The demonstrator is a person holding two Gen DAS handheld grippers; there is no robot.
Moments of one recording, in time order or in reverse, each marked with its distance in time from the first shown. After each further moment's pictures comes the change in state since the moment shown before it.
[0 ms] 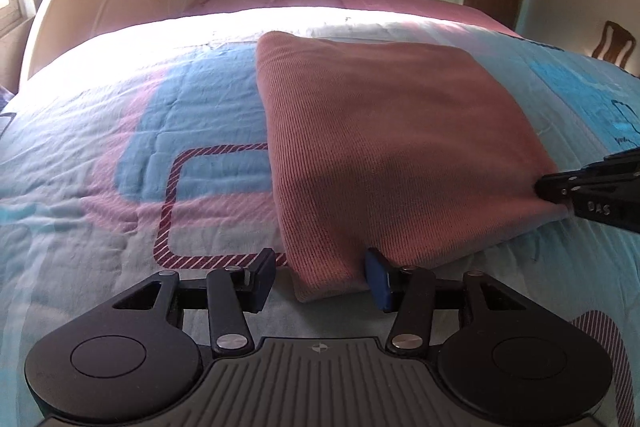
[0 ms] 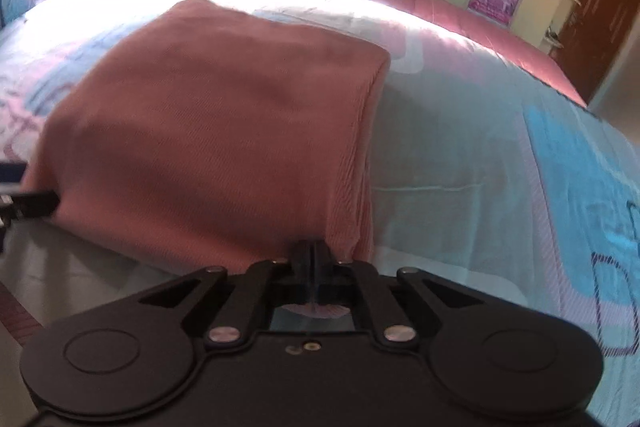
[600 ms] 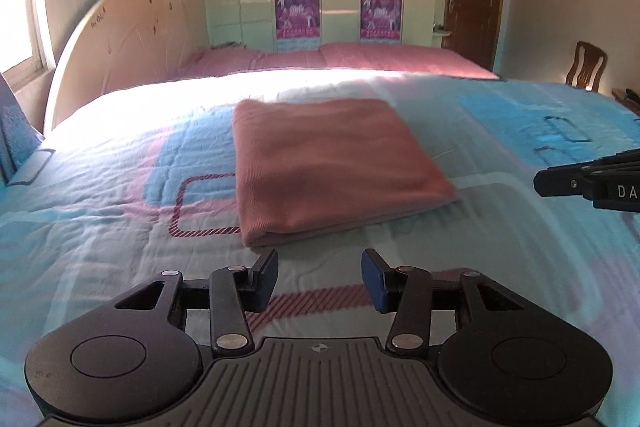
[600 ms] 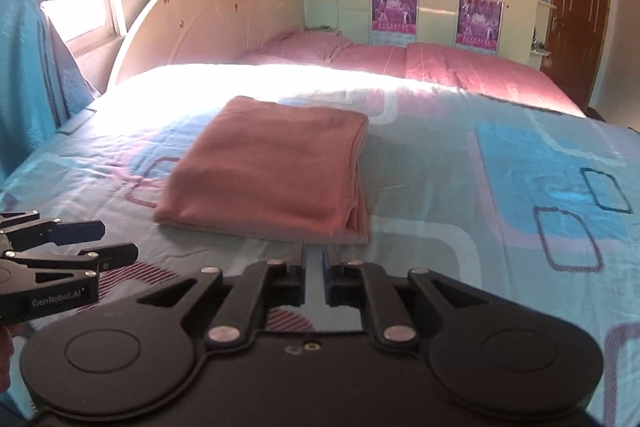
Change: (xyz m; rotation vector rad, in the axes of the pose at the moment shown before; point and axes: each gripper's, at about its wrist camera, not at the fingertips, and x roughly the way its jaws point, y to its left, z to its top) left arm -0.152 -0.054 -0.053 0.040 -0.171 -0.010; right arm -0.188 -0.012 -0.070 0.127 -0.216 0.092
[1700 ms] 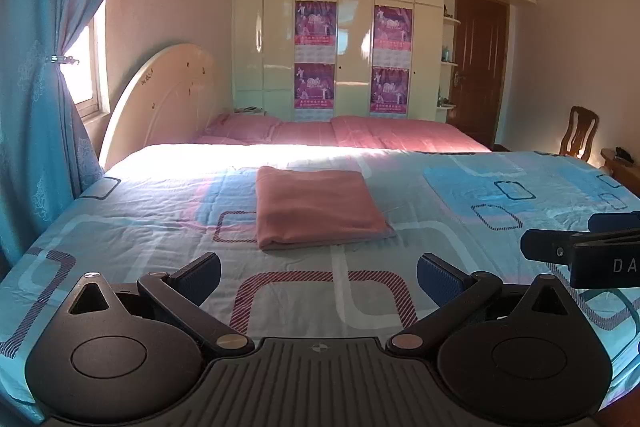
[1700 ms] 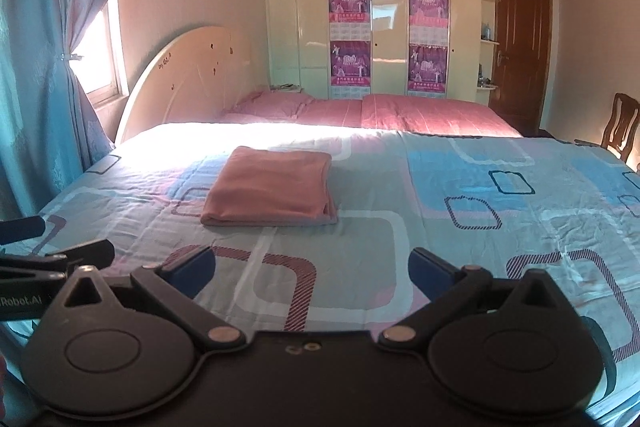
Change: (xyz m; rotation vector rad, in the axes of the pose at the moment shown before) left arm -0.225 -0.036 -0.056 -0.072 -0.216 0.044; right arm -0.208 0.039 -0.078 0.072 -0.181 -0.105
